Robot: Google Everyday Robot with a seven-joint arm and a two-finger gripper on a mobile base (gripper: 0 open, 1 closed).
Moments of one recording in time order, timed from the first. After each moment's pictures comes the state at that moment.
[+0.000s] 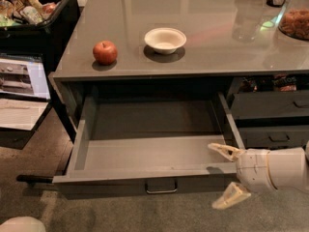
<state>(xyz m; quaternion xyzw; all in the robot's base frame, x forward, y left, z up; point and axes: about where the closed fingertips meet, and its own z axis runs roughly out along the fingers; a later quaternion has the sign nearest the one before) 0.393 -0.167 0.713 -0.67 0.62 0.12 0.39</state>
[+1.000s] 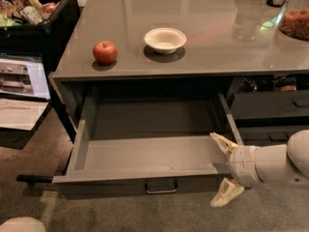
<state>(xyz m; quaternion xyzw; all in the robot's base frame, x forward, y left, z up) 0.422 -0.170 0.681 -0.66 0.65 0.09 0.36</state>
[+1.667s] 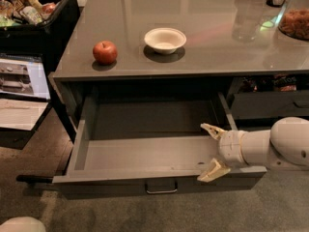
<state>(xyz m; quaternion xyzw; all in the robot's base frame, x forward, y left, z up) 0.473 -0.156 0.688 -0.64 0.66 0.07 0.38</state>
